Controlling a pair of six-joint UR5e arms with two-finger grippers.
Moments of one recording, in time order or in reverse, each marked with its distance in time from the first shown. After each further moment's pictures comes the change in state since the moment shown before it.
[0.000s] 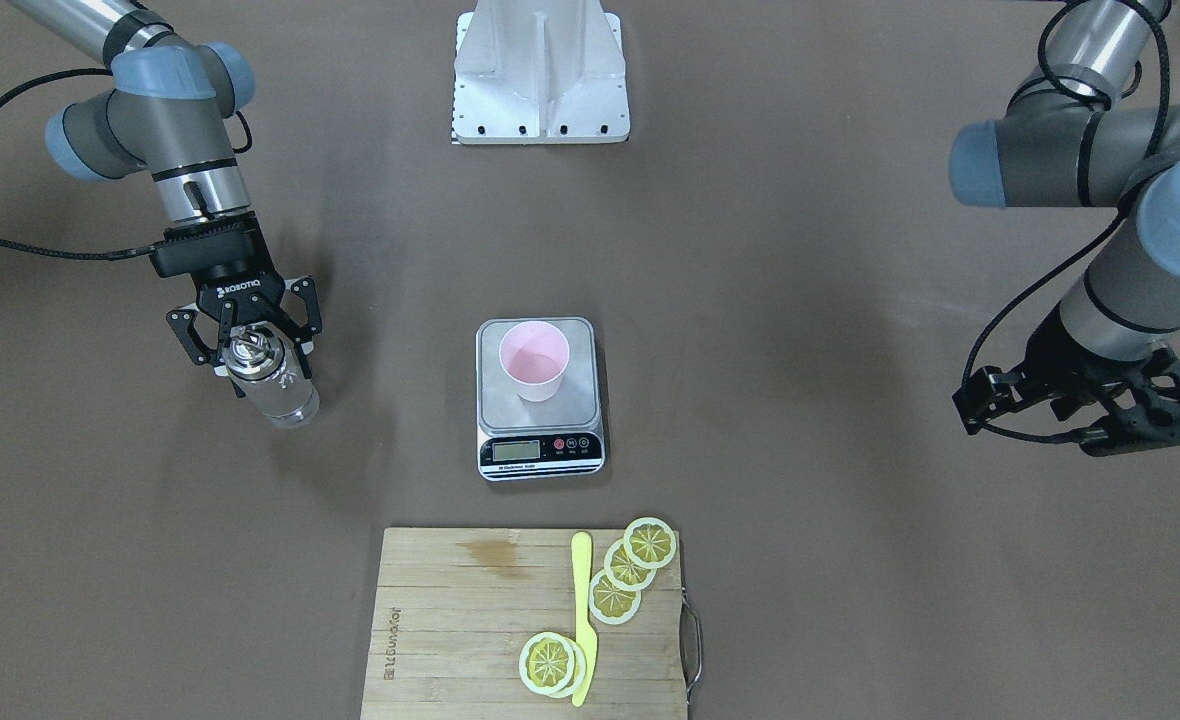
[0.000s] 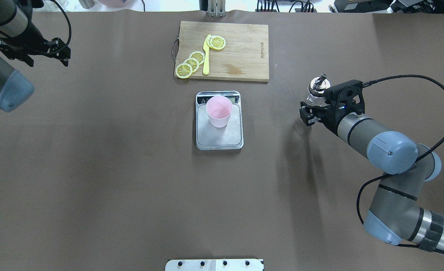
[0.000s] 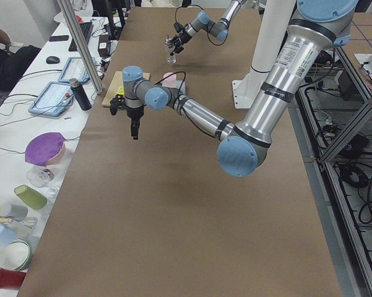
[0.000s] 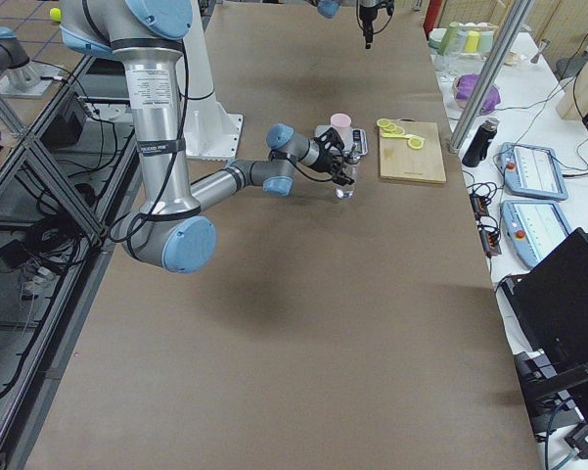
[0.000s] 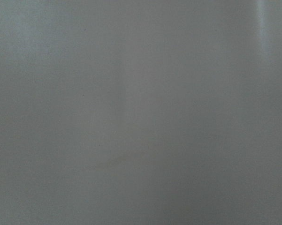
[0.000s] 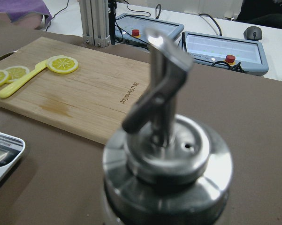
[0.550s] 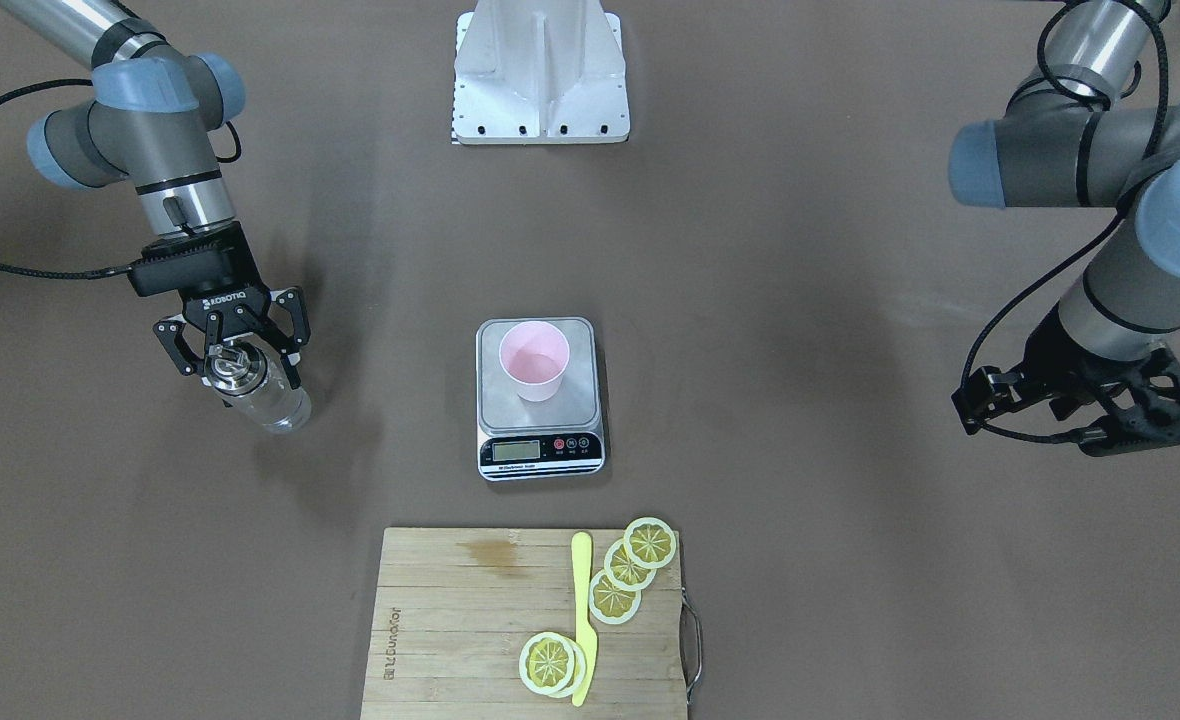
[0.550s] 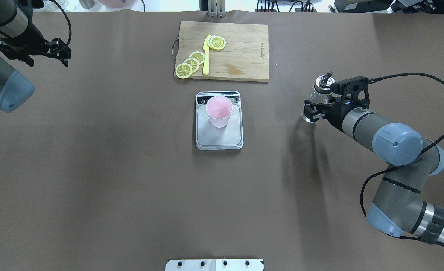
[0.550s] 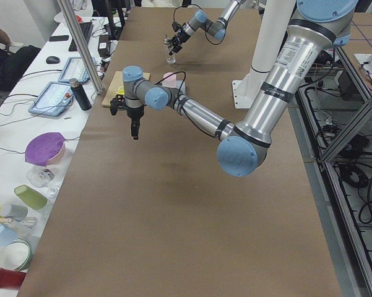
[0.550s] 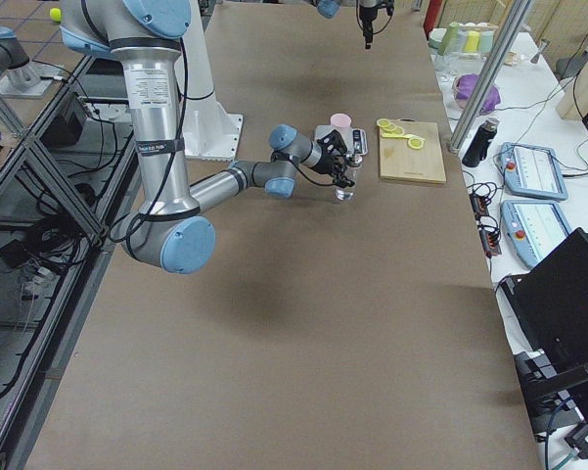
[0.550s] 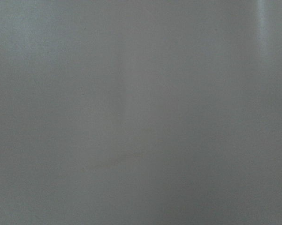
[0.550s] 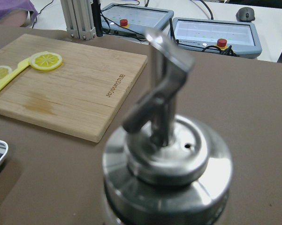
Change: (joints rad) left arm 0.001 0.000 0.001 0.000 0.000 -0.002; right arm 0.042 0.000 -0.029 0.001 0.071 0.058
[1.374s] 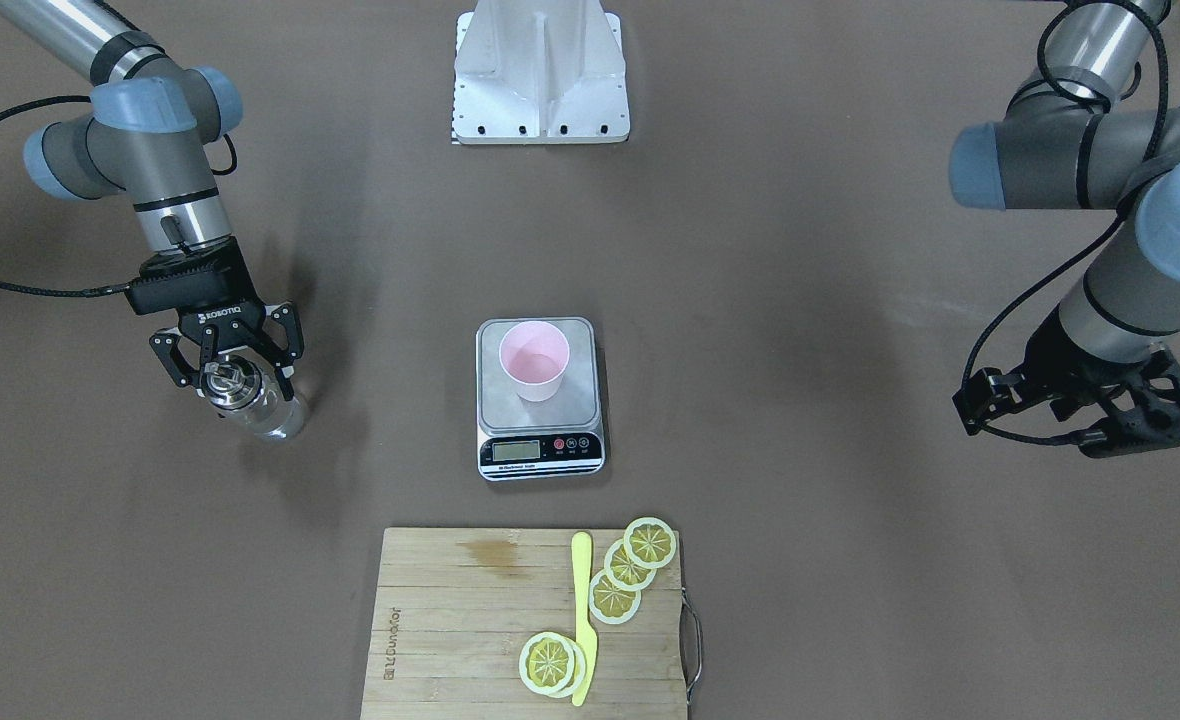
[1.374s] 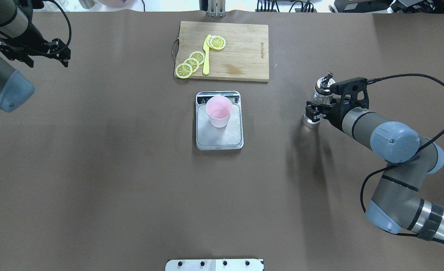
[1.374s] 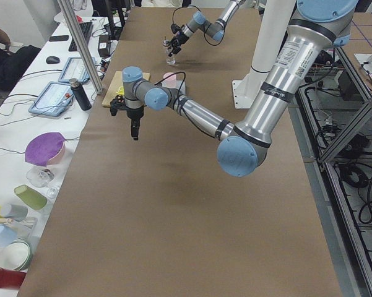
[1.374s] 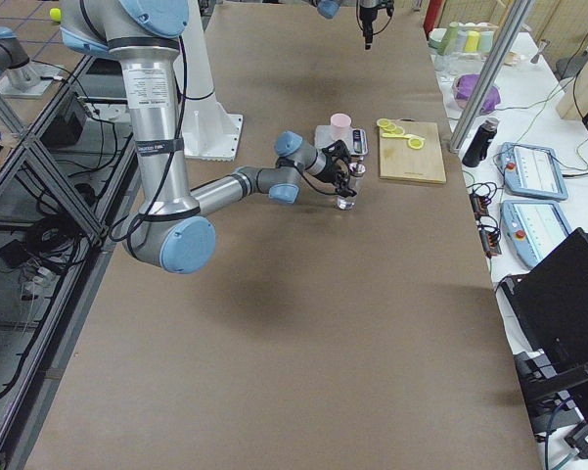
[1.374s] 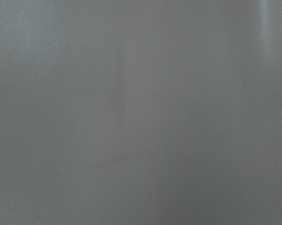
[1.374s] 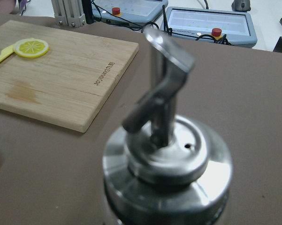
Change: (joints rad) left arm 0.000 0.000 0.005 0.000 0.000 0.003; right arm 0.004 0.009 -0.037 0.001 0.010 -0.001
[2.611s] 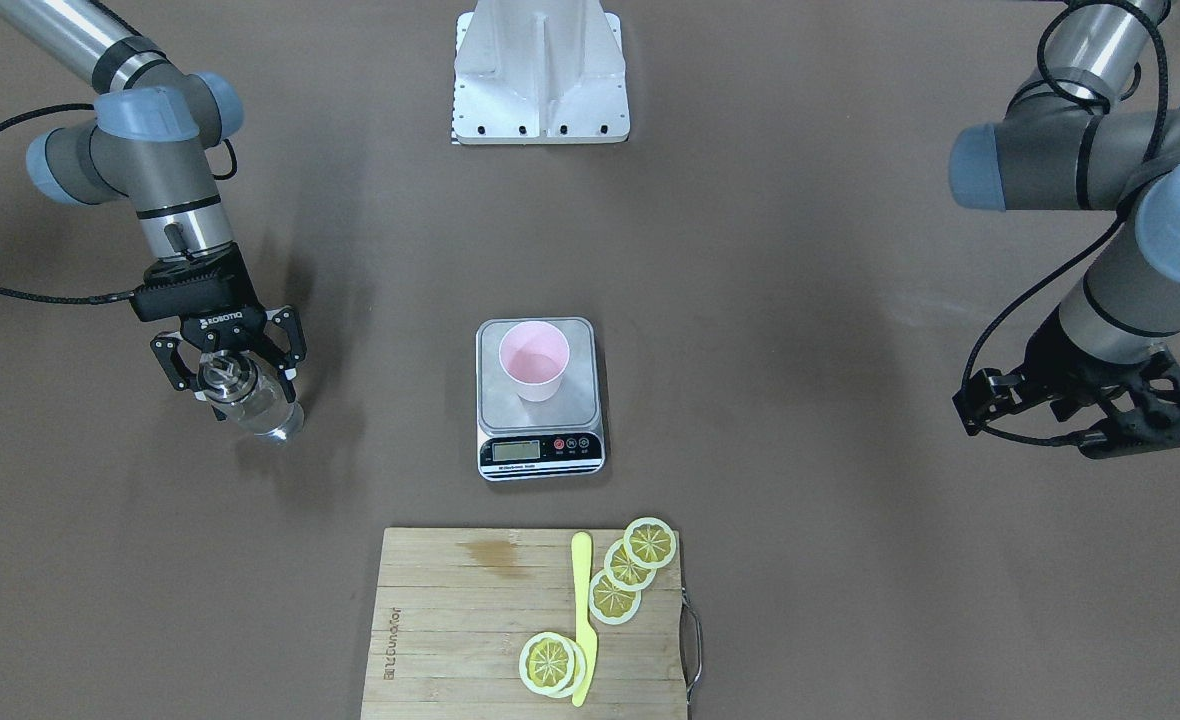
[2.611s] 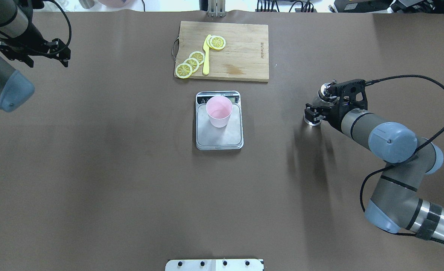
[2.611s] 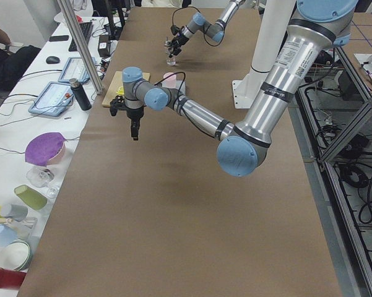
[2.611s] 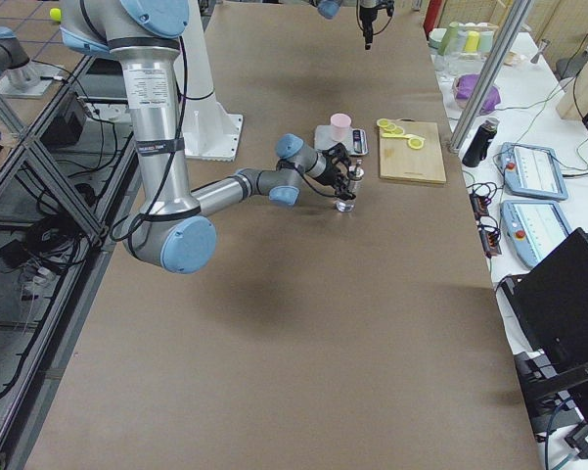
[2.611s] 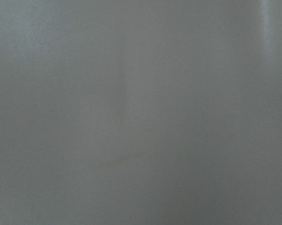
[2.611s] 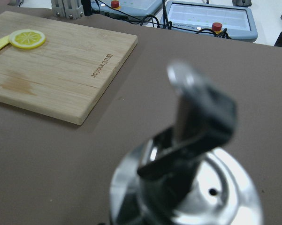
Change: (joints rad) left arm 0.000 -0.001 0.002 0.000 0.000 0.003; right arm -0.002 0.003 -0.014 0.003 0.005 -0.007
